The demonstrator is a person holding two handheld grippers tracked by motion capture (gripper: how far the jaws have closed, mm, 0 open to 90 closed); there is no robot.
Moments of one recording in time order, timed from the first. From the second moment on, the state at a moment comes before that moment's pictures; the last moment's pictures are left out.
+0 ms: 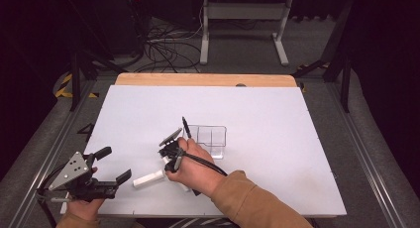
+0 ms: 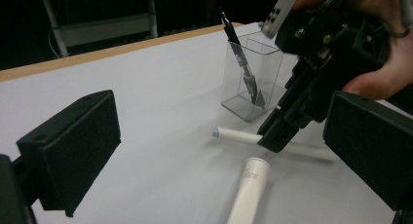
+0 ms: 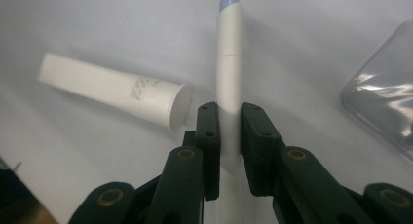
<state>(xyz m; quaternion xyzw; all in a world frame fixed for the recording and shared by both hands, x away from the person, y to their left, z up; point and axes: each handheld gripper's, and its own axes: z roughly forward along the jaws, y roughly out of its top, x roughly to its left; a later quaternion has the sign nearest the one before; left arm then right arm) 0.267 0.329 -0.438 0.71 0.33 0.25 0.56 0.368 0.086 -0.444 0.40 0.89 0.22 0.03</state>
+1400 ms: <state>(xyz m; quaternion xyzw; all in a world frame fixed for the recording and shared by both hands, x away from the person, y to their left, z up) 0.269 0.327 -0.437 0.72 0.33 0.25 0.56 0.364 0.036 -0.388 0.31 0.87 0.36 0.06</state>
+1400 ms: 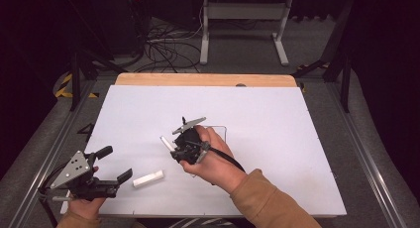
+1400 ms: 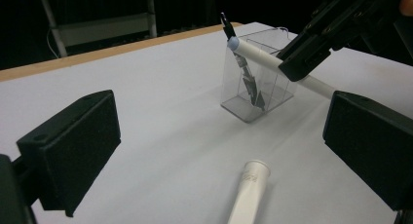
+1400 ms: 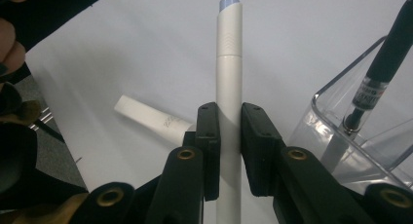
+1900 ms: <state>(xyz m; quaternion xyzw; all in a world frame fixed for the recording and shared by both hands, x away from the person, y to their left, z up) 0.269 0.327 -0.437 0.72 0.33 0.25 0.56 0.362 0.022 -0.376 0.29 0.86 0.41 0.06</state>
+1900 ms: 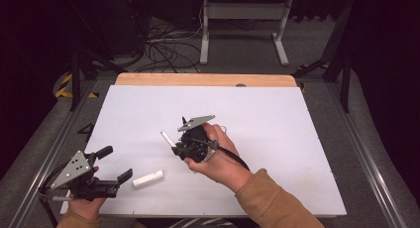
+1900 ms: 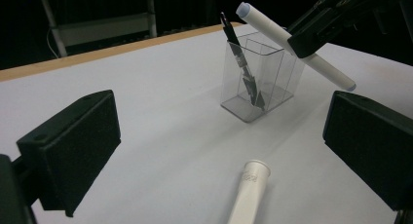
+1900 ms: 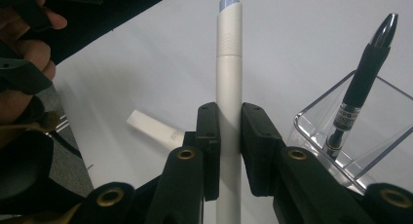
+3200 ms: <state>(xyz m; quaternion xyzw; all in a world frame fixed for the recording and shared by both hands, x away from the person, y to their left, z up) 0.270 0.326 -0.437 0.72 0.33 0.25 0.56 0.374 -0.032 -0.357 0.24 0.78 0.57 0.08</state>
